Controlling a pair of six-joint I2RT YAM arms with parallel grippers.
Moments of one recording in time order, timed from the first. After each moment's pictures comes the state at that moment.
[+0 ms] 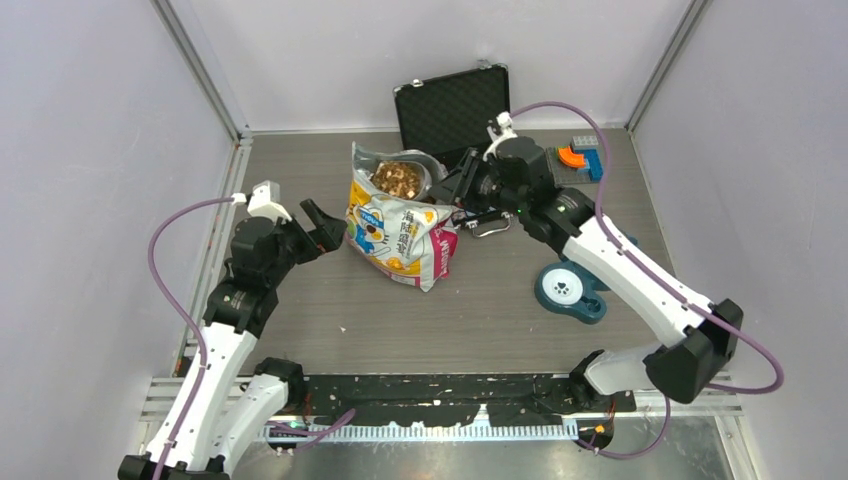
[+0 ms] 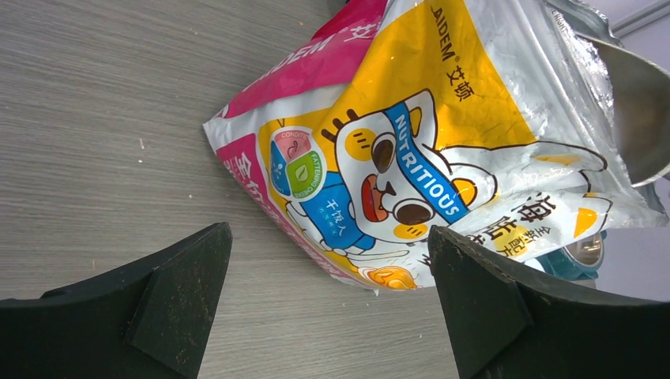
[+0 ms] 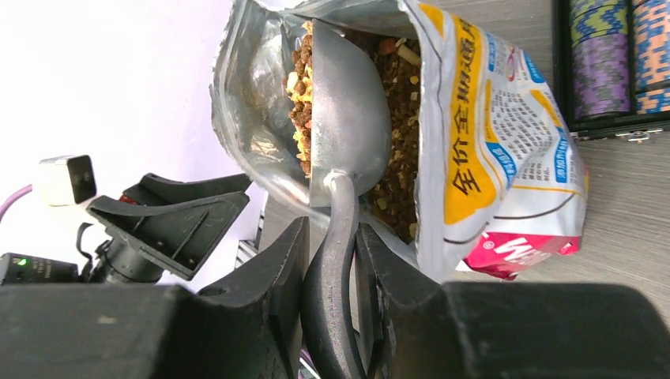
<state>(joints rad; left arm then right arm) -0.22 0.72 0.78 -0.39 0.03 -0.57 0.66 1.37 1.38 -0.40 -0.12 0.87</state>
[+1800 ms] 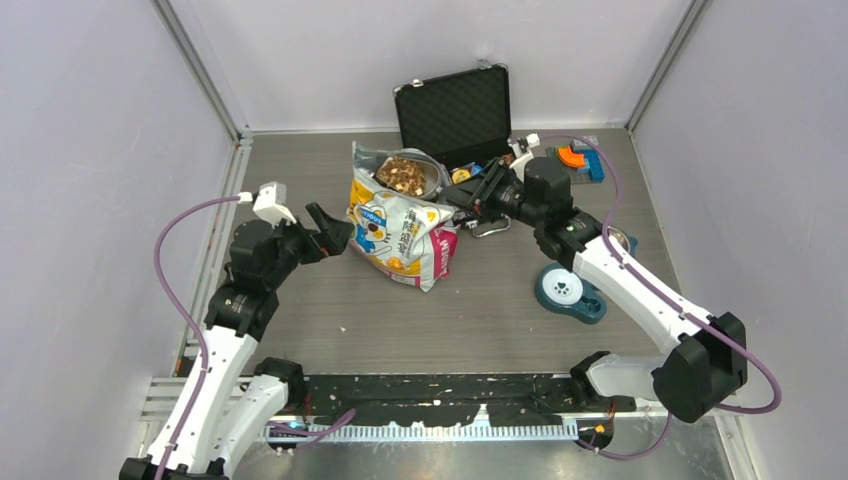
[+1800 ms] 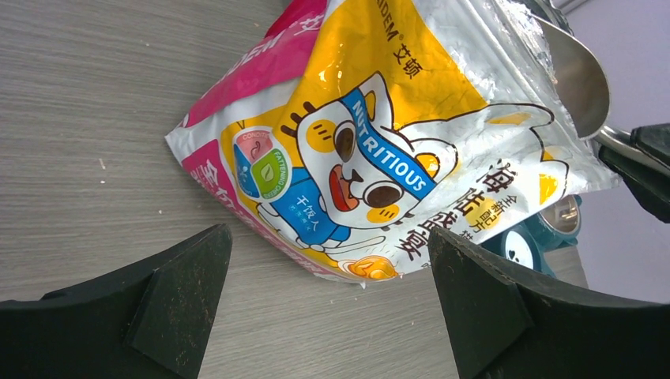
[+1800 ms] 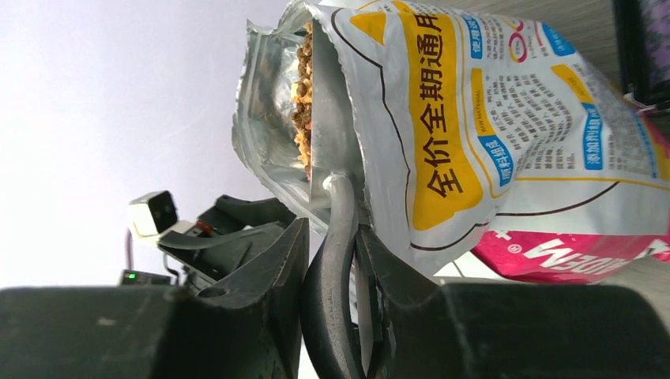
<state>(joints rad) -0.22 0.70 0.75 -0.34 0.12 -0.54 0.51 1.25 1.06 -0.06 -0.30 1.12</state>
